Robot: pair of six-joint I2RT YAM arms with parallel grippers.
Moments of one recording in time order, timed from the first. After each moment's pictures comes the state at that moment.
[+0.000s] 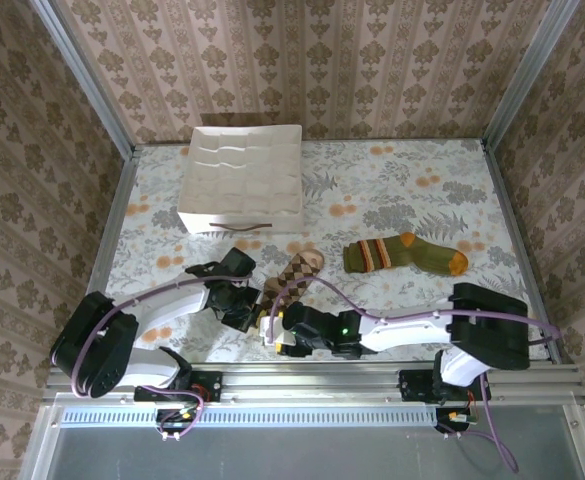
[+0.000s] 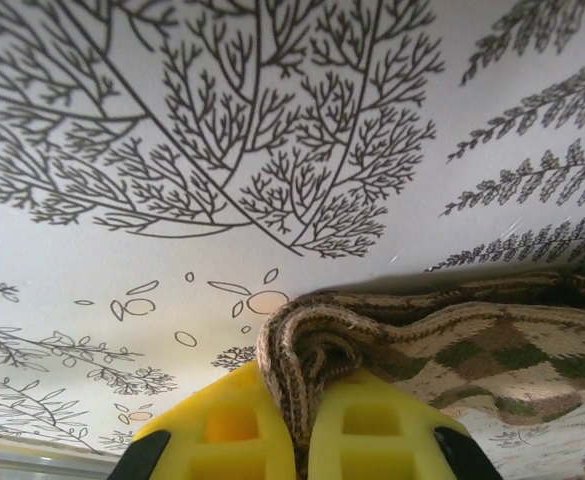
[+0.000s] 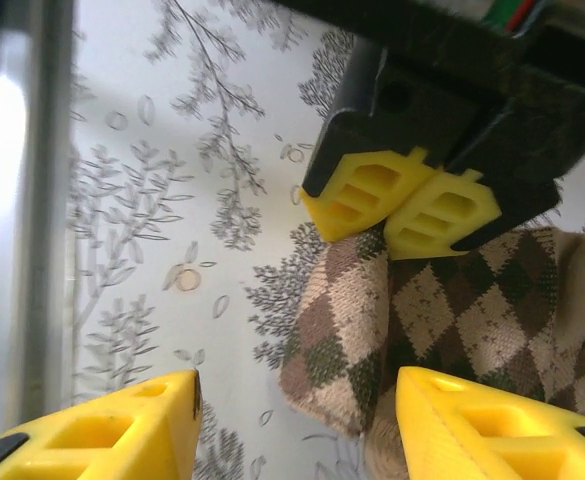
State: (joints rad) left arm -0.68 1.33 0.59 -0.57 0.39 -1.76; right arm 1.26 1.59 0.74 0.04 0.19 -0.35
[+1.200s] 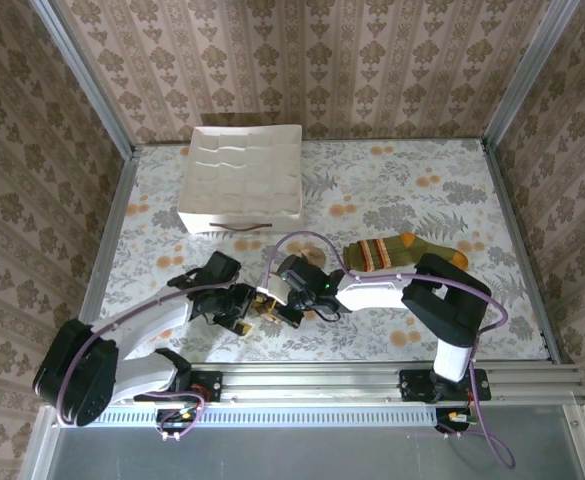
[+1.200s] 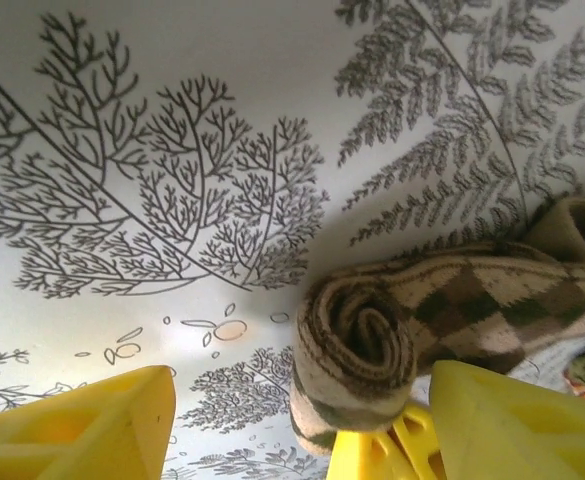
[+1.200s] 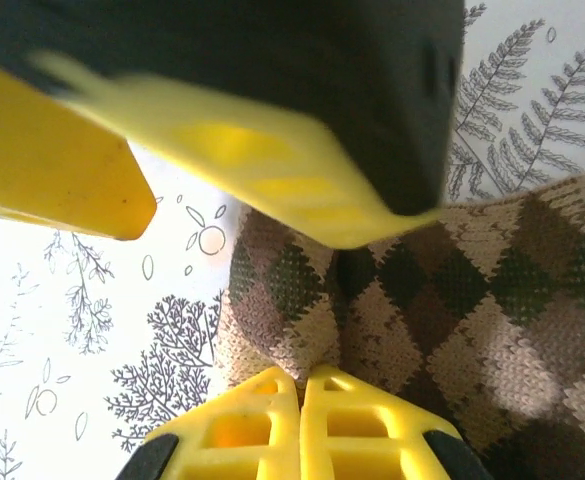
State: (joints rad) left arm -0.62 1.14 0.48 -0.48 0.34 -1.68; right arm 0.96 1.81 0.94 -0.05 -0.27 -0.11
